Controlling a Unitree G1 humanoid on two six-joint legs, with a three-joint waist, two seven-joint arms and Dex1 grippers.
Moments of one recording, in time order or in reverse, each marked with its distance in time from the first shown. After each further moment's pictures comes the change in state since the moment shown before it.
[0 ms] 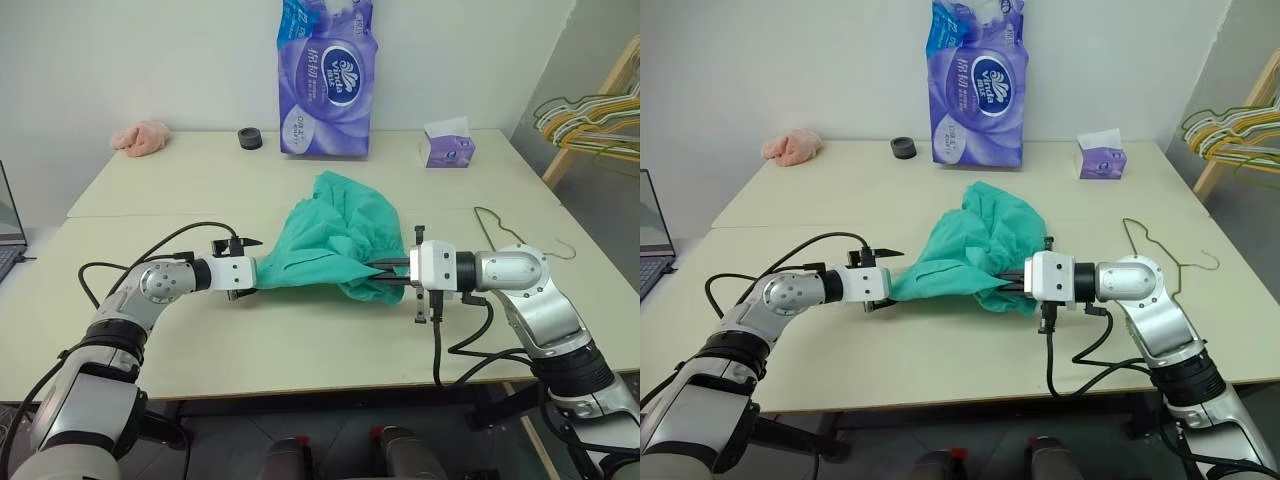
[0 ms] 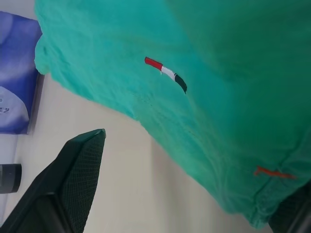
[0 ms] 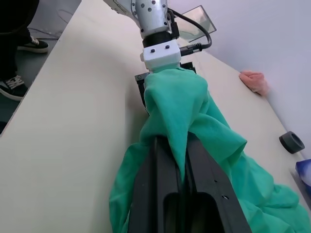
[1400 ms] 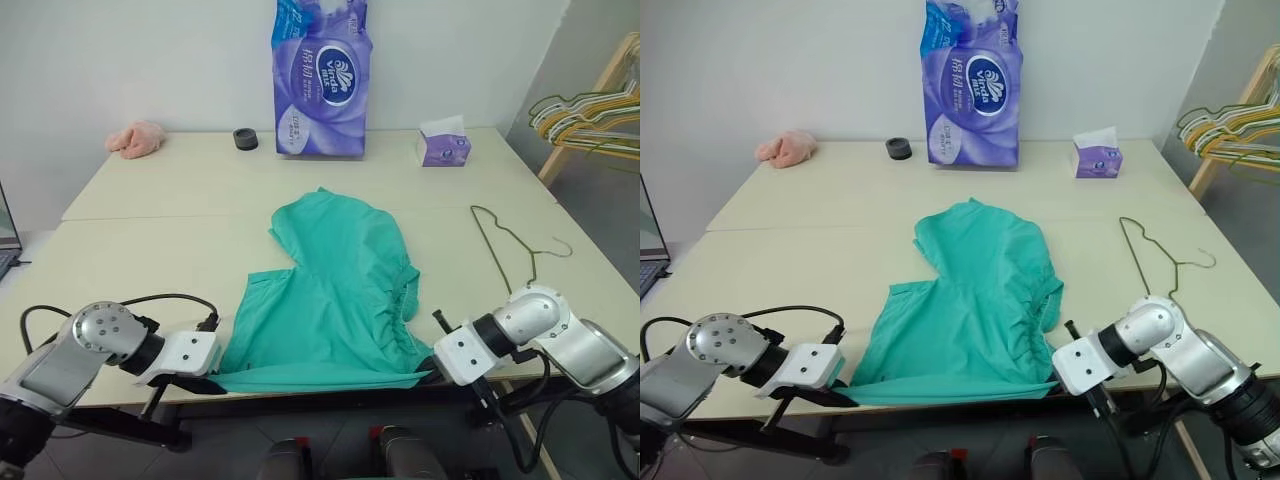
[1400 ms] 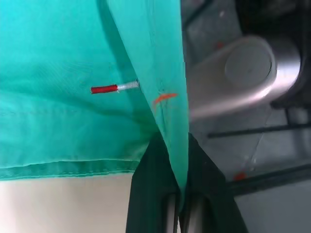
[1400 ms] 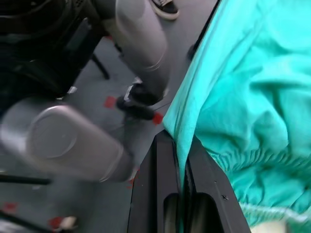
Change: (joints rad) left arm 0.530 0.366 0.041 -0.911 -0.522 0.736 -0.760; right arm 0.108 -0.356 0.188 -0.055 -0.038 0.059 0.370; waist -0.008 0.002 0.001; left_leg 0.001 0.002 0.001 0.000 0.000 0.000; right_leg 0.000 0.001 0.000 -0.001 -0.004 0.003
